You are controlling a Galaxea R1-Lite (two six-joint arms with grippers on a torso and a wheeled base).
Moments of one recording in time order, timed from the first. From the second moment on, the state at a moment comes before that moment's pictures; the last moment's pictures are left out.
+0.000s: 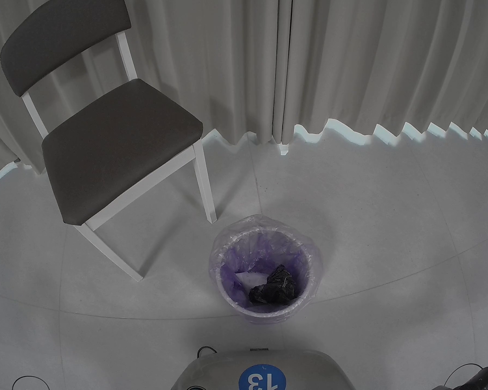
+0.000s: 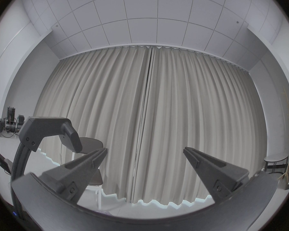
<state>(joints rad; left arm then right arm) 0.00 0.02 -0.76 0.15 -0.01 0.12 0.02 0.09 -1.22 0.39 0.17 -0.08</state>
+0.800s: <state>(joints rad) 0.00 0.01 -0.20 -0.23 0.21 0.01 0.02 0.05 -1.20 0.39 0.17 -0.08</state>
